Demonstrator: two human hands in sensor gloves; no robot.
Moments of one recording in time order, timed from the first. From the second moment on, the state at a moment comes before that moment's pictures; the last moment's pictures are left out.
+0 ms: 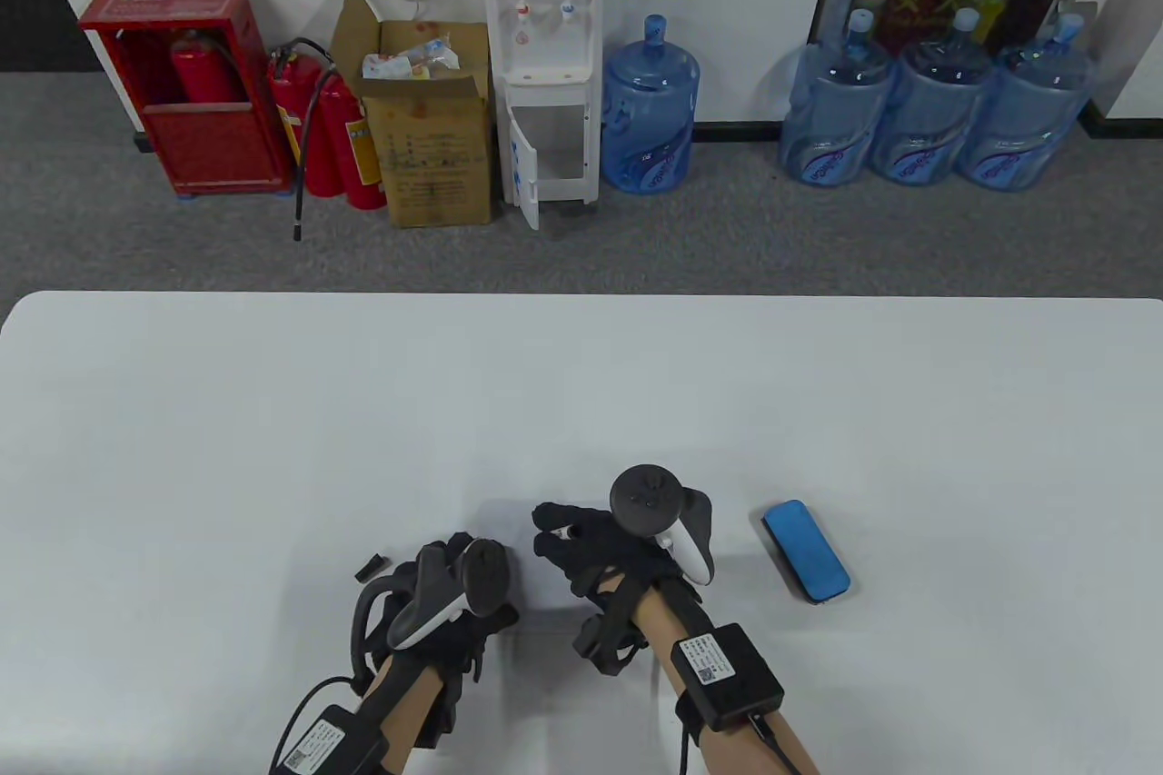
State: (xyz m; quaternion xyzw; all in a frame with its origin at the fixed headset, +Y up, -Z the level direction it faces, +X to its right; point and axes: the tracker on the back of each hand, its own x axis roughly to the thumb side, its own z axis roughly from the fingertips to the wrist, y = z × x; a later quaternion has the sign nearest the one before) left_hand -0.163 -0.778 -0.312 -0.16 -0.05 0.01 0.99; right_hand 0.034 -0.769 -0.371 0.10 0.13 0.88 0.44
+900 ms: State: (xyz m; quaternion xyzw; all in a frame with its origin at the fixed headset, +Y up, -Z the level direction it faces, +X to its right) left_hand -0.162 -0.779 -0.312 -0.17 -0.05 0.02 0.98; right_hand 0.064 -0.766 -0.366 0.08 0.12 0.88 0.44
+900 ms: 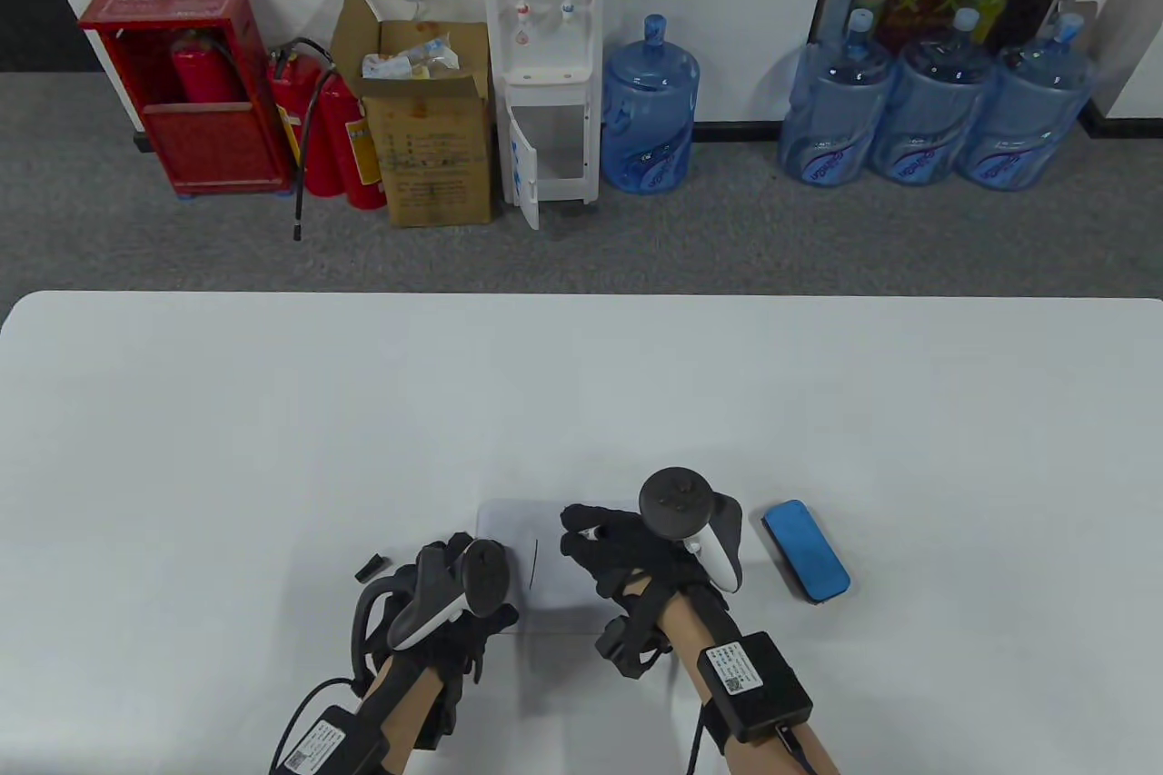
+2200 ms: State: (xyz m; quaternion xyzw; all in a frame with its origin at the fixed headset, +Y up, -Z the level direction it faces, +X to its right) left_hand -0.162 -0.780 -0.311 -0.17 -0.05 0.02 0.98; right_hand 0.109 -0.770 -0.350 0.03 0.10 0.87 0.48
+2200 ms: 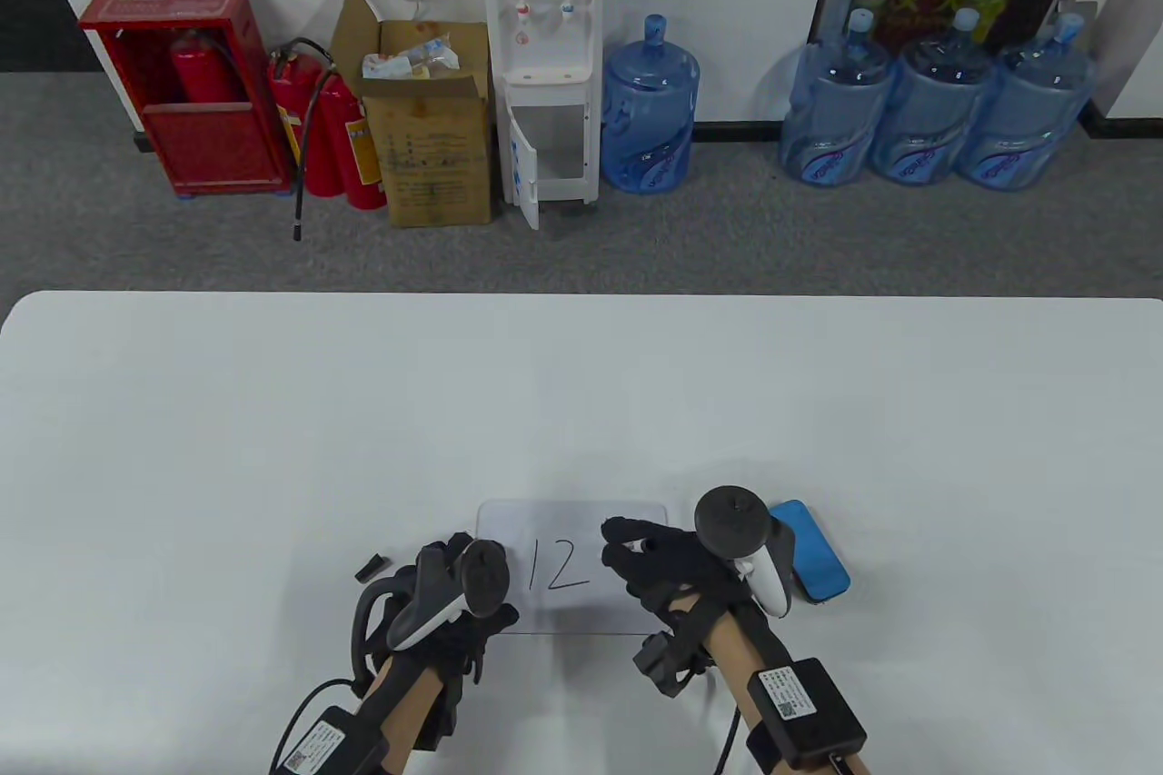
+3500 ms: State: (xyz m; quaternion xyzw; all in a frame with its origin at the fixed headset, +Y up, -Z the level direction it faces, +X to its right) left_hand -0.163 -0.780 -0.311 -0.17 -0.05 0.02 0.98; right_hand 0.113 -0.772 -0.328 0.08 0.11 0.89 0.43
